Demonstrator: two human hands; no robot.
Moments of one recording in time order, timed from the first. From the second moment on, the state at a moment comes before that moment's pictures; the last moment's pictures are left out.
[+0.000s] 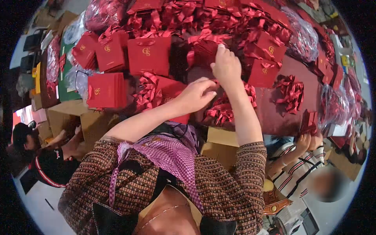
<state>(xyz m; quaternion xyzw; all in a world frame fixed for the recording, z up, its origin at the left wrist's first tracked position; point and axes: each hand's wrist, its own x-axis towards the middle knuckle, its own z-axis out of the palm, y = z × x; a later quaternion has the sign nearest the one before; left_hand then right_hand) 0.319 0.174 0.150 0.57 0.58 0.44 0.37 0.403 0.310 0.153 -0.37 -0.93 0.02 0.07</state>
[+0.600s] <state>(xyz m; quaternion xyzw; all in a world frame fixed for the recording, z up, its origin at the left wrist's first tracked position) 0.299 0.185 0.140 0.48 0.67 0.55 0.13 0.404 0.307 0.149 -0.34 -0.94 0.00 0.07</state>
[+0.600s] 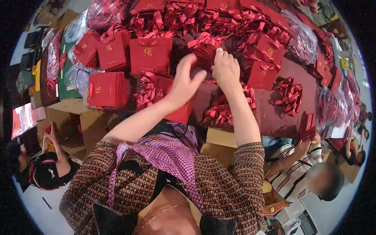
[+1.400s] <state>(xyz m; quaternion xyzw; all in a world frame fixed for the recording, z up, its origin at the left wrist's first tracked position) 0.295 0.247 0.132 0.23 0.71 0.60 0.30 0.404 0.309 0.154 -0.25 -0.97 -0.01 0.06</state>
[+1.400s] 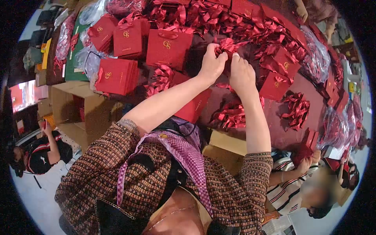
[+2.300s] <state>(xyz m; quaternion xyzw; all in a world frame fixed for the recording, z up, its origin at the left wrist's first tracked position) 0.283 0.235 0.105 0.31 0.71 0.54 0.33 0.400 0.299 0.141 -0.26 -0.96 -0.01 0.03</state>
